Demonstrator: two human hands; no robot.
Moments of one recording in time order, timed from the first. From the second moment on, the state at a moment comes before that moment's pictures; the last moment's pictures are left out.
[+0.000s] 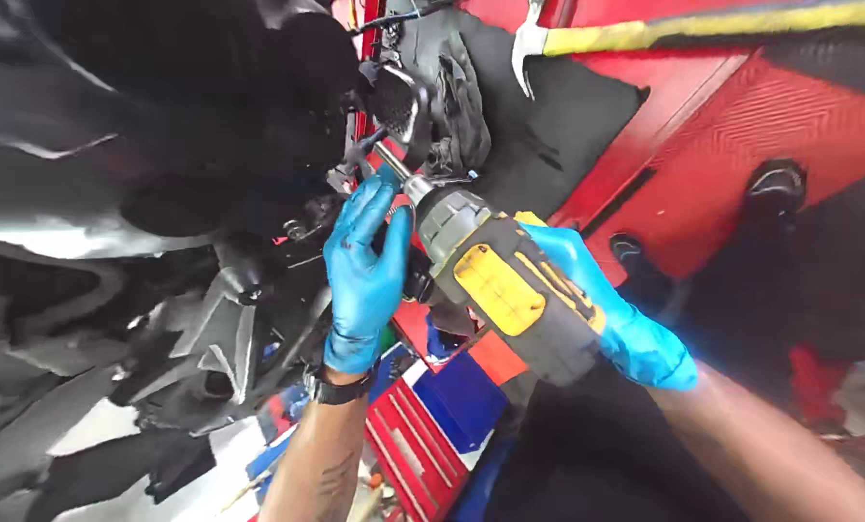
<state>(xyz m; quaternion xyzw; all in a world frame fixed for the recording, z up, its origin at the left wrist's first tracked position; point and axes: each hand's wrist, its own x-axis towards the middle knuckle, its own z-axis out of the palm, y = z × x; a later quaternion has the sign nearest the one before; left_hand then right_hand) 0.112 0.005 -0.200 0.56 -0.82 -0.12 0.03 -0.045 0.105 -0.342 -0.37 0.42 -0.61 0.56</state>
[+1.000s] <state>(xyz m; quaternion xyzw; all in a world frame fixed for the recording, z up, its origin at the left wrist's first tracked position) 0.106 -0.003 -0.183 0.57 -0.80 -0.19 -0.07 -0.042 0.060 -0.321 -0.39 0.46 -0.60 0.52</state>
